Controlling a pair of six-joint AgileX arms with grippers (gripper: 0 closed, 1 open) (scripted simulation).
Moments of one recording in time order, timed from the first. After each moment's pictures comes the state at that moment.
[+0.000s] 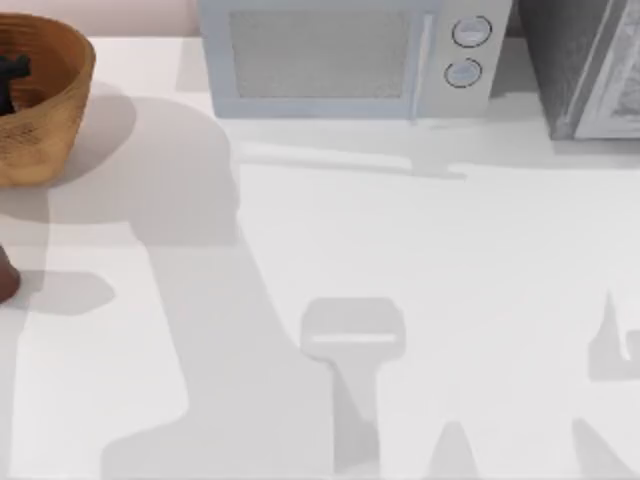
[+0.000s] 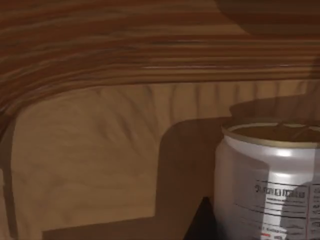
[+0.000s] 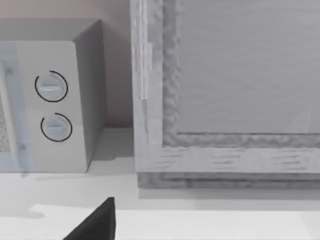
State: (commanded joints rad) left arm 0.22 2.69 2.49 -1.24 0.29 0.21; right arm 0.00 0.00 0.00 0.00 0.00 0.00
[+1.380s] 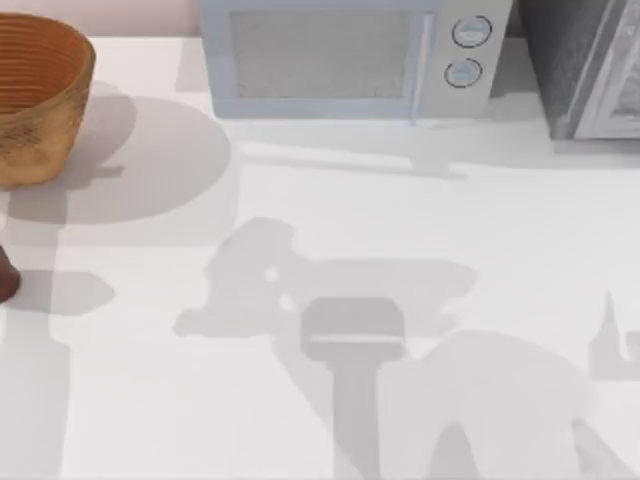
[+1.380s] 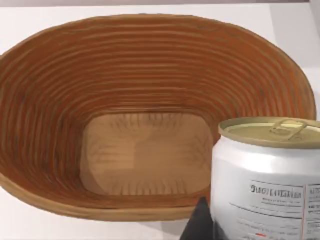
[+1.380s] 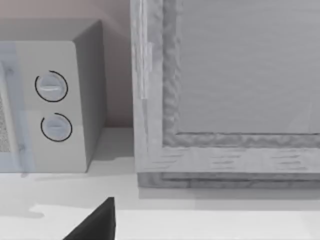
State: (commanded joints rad) left arm 0.14 1.42 1.36 -0.67 0.14 0.13; right arm 0.00 0.00 0.00 0.00 0.00 0.00
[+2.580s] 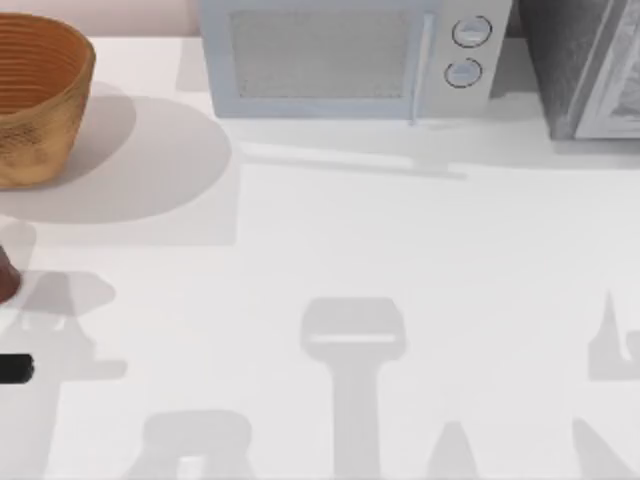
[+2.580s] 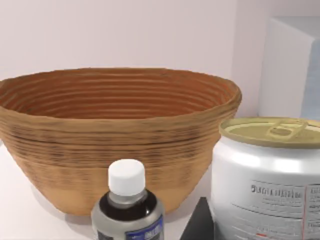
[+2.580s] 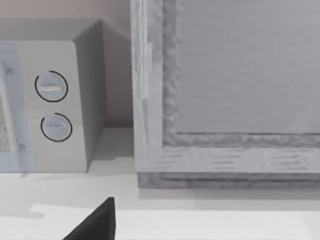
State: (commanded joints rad) left arm 0.00 0.00 0.00 0.00 0.00 0.00; right arm 0.00 0.00 0.00 0.00 0.00 0.00
